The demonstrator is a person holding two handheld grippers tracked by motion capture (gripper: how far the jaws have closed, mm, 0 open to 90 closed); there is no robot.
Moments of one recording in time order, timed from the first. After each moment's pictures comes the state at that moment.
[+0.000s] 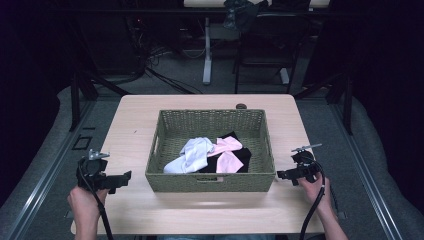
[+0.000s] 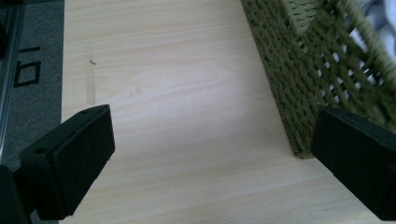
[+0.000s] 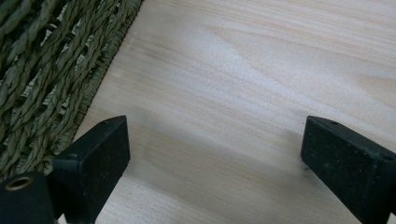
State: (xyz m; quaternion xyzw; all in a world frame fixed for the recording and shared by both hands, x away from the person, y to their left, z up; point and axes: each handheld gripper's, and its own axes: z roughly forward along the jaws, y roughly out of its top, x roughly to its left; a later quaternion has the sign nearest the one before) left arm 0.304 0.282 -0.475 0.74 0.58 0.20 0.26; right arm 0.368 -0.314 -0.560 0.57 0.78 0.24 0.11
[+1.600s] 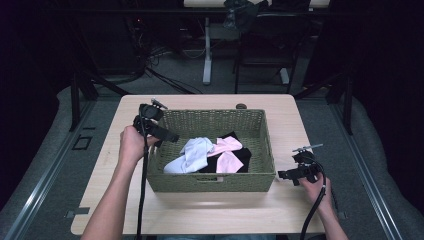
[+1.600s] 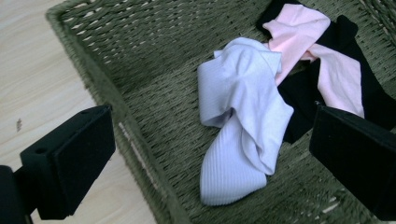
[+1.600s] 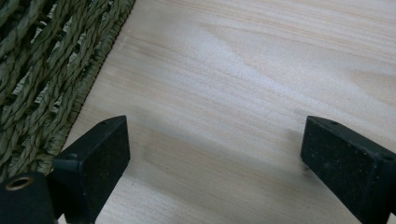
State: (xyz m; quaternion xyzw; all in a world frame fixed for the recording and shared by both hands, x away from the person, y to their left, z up) left arm 0.429 0.157 -0.413 0.85 0.46 0.09 0.24; right arm 0.368 -0.318 -0.561 0.58 0.78 0.24 0.11
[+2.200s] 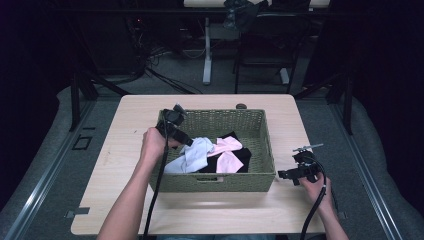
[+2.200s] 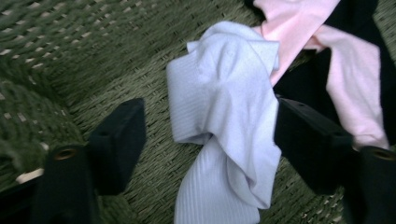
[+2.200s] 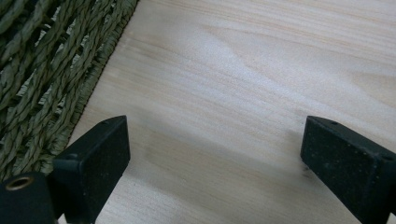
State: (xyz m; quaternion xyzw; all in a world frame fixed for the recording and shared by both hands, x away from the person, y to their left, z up) left arm 0.458 0.112 -0.460 0.87 0.45 0.05 0.19; right arm 0.369 -0.318 -0.560 0.58 0.77 0.24 0.10
